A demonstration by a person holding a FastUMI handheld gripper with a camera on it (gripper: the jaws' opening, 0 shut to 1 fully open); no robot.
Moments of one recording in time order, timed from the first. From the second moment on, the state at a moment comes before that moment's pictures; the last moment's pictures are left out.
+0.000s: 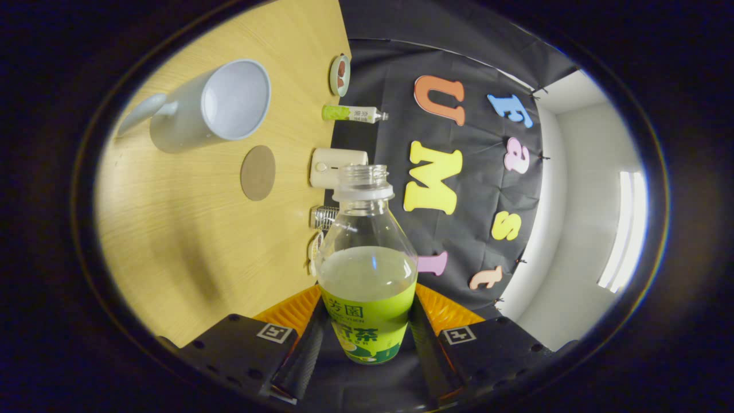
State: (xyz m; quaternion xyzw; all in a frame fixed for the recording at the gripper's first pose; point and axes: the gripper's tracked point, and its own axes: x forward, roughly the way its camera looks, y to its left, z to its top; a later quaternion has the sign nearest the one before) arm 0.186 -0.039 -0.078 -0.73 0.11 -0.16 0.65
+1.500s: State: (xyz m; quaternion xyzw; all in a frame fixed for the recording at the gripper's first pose) arm 0.199 -0.013 -0.065 -0.80 0.10 -0.16 0.57
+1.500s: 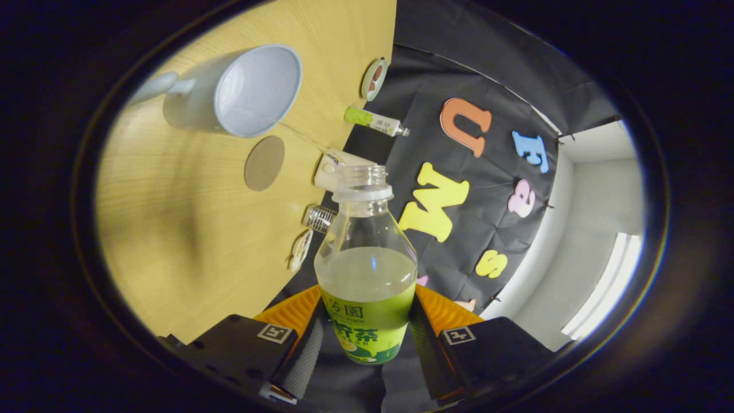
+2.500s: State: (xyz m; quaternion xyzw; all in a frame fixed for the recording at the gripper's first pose) arm 0.188 0.003 -0.023 -0.85 0.07 -0.17 0.50
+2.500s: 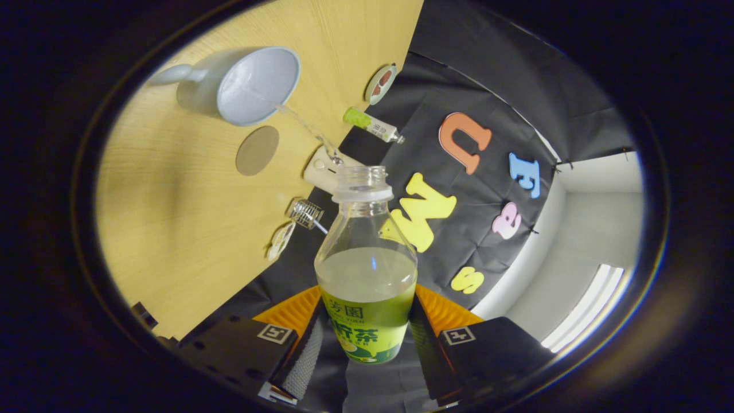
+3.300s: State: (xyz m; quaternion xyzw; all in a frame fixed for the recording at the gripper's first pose) arm 0.196 0.020 0.008 -0.88 0.04 -0.20 0.43
